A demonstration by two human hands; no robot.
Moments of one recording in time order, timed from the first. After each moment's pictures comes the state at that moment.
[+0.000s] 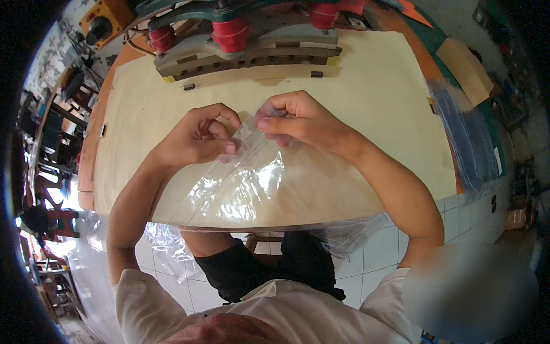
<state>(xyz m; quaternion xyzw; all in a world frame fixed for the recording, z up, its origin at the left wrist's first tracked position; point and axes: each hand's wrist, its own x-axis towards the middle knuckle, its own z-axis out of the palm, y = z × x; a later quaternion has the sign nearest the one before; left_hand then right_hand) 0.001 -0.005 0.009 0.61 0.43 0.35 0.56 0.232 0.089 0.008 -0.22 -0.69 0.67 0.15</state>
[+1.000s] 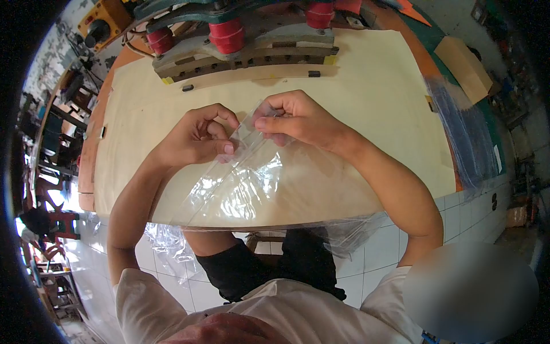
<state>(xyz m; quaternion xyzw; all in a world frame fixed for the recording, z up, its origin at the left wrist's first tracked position) 0.003 -0.007 0.010 0.60 0.45 0.36 0.56 0.232 0.091 0.004 -0.21 -0.69 0.68 0.16</state>
